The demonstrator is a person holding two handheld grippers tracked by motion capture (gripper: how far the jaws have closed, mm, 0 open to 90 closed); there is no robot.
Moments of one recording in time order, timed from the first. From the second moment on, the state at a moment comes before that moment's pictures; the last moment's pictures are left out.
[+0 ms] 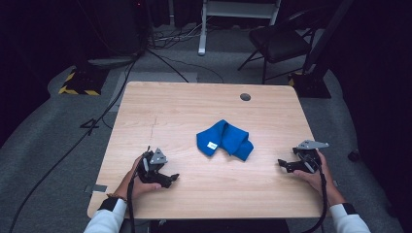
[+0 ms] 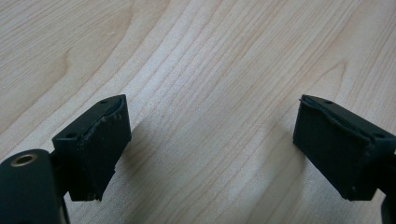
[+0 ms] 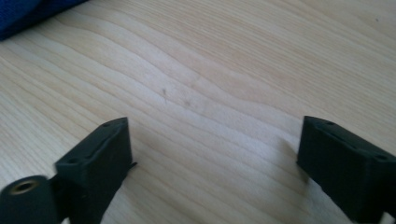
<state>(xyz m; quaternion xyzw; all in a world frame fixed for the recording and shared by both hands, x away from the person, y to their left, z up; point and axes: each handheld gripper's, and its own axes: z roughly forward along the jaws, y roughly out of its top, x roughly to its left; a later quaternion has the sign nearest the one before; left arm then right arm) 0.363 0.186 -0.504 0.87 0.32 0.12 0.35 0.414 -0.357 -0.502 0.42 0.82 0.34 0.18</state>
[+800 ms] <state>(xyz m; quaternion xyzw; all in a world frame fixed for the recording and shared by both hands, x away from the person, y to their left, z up) 0.362 0.186 -0.504 0.87 0.32 0.12 0.35 0.439 -0.238 -0.476 0.29 0.85 0.41 0.16</state>
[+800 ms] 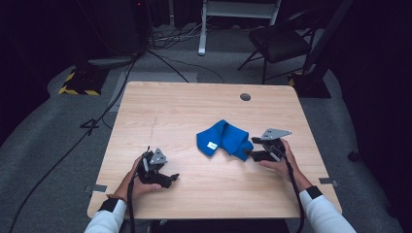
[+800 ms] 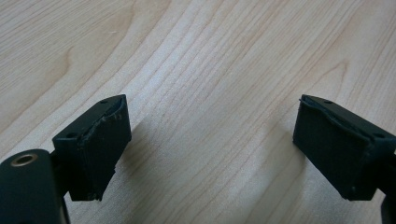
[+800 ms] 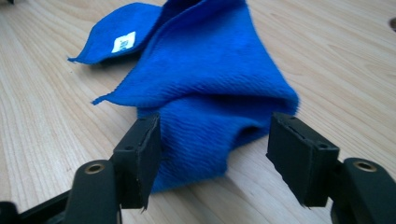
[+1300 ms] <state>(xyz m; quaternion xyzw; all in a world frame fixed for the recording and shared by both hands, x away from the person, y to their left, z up) 0.362 0.186 -0.504 0.87 0.32 0.12 0.35 0.439 -0.223 -0.494 0.27 0.87 0.38 0.12</state>
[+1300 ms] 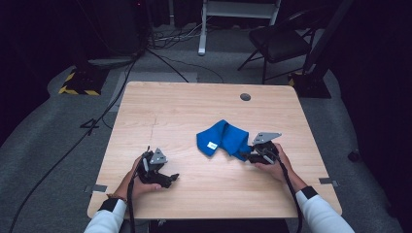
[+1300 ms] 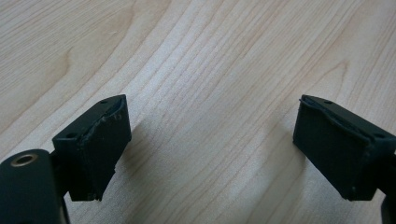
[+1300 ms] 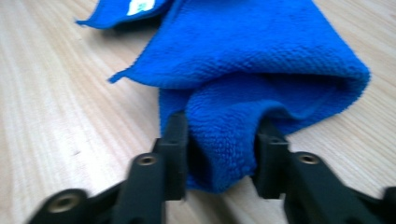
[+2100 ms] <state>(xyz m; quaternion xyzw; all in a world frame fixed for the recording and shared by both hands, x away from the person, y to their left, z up) 0.363 0.143 -0.504 0.88 0.31 0.12 0.35 0.381 -0.226 -0.490 0.19 0.90 0.38 0.05</state>
